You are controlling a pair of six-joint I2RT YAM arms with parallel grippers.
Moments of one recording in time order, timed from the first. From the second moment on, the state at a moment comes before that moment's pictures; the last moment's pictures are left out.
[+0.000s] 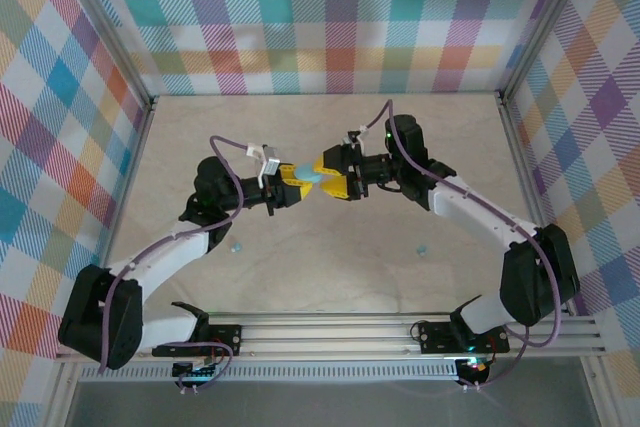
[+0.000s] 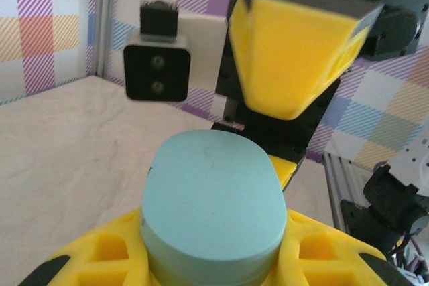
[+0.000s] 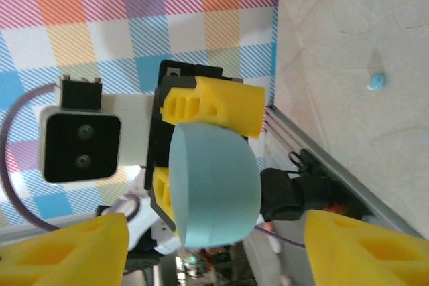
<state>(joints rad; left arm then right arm) -0.39 1.22 0.65 0.52 0.89 -0.20 0.53 1.45 1.10 -0.04 -1.02 1.21</state>
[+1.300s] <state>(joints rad) -0.38 1.03 0.69 0.12 0.88 -0.04 0.73 1.45 1.45 -0.76 -0.41 0.07</state>
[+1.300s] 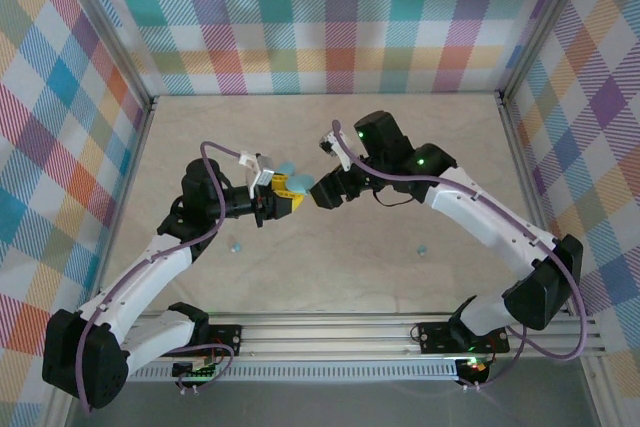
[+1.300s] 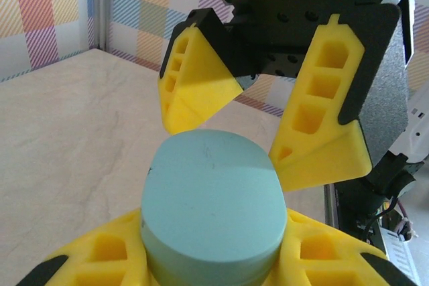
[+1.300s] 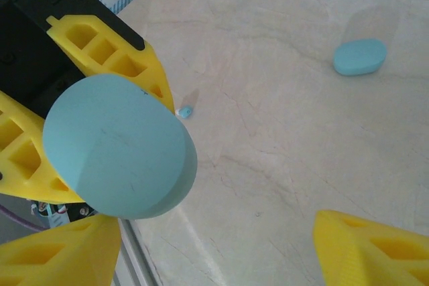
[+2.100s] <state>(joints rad) -0.39 1.00 0.69 0.07 0.91 -0.04 0.72 1.42 1.42 -0.68 -0.46 0.11</state>
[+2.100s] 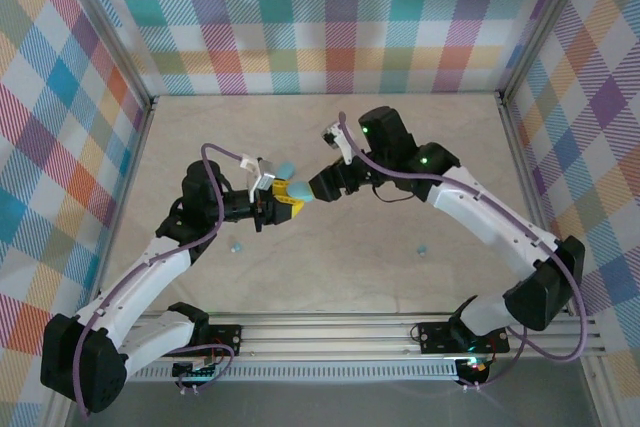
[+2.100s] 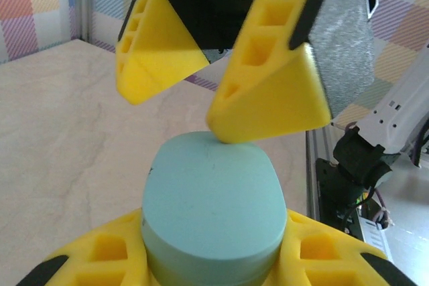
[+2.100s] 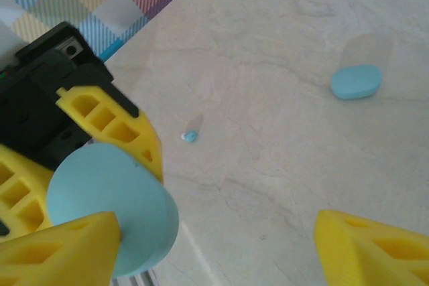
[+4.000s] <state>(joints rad) -0.39 1.05 0.70 0.10 0.98 -0.12 0.67 1.42 1.35 -0.57 -0.71 0.02</state>
